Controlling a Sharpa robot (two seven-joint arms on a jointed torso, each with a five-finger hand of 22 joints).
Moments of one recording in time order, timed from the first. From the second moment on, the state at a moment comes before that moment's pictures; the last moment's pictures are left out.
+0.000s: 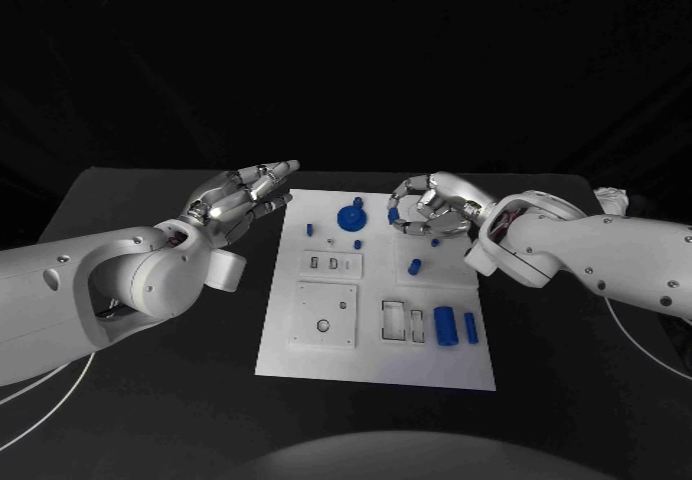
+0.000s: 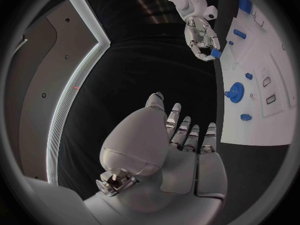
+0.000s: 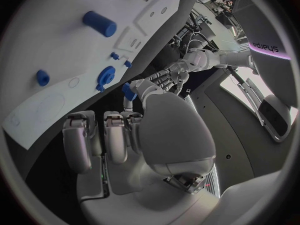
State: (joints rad) left arm 1.34 -0.97 -0.23 1.71 0.08 -0.23 0.43; left_hand 1.46 0.20 -0.24 0.29 0.49 0.56 0.16 0.16 0.06 0.27 0.13 0.03 0.04 0.06 0.11 0.07 0.02 0.17 0.06 0.27 0.06 0.03; right arm 1.31 -0.84 -0.21 1.49 -0.92 -0.32 0.21; right_hand 1.40 -0.08 0.28 0.19 0.65 0.60 0.08 0.66 0.61 1.46 0.00 1.57 1.31 1.47 -0.05 1.57 1.31 0.01 1.47 0.07 1.55 1.31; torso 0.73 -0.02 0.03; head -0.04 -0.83
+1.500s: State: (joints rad) left arm 1.34 -0.95 -0.23 1.70 0.08 -0.23 0.43; left_hand 1.46 0.20 -0.24 0.29 0.49 0.56 0.16 0.16 0.06 0.27 0.13 0.03 0.04 0.06 0.11 0.07 0.02 0.17 0.06 0.27 0.06 0.03; right arm 1.28 -0.62 -0.21 1.35 -1.09 -0.12 0.09; right_hand 1.37 -0.09 0.28 0.19 0.63 0.63 0.09 0.63 0.58 1.46 0.01 1.57 1.31 1.46 -0.04 1.57 1.31 0.01 1.47 0.08 1.53 1.31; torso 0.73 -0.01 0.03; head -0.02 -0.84
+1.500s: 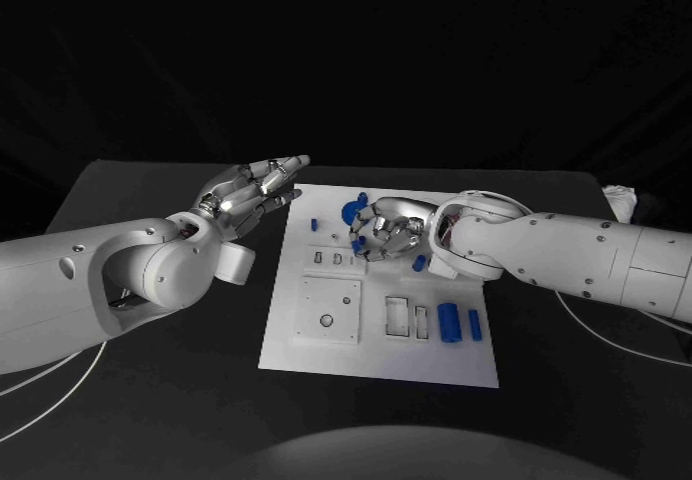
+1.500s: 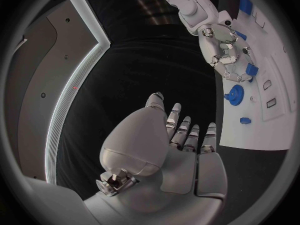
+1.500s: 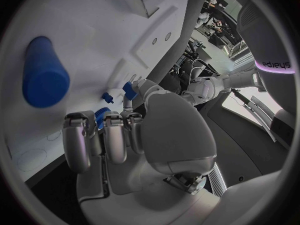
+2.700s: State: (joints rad) left arm 1.33 -0.95 -0.23 1.69 0.08 -0.22 0.43; left_hand 1.46 0.20 -0.24 0.29 0.49 0.56 0.16 0.16 0.06 0.27 0.13 0.03 0.04 0.06 0.11 0.07 0.02 0.17 0.07 0.27 0.06 0.03; right arm 1.27 -0.62 -0.21 1.34 -1.10 -0.10 0.08; right_hand 1.36 -0.09 0.30 0.16 0.60 0.61 0.09 0.56 0.53 1.47 0.01 1.57 1.31 1.47 -0.03 1.57 1.31 0.01 1.47 0.08 1.51 1.31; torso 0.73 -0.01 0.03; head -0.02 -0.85
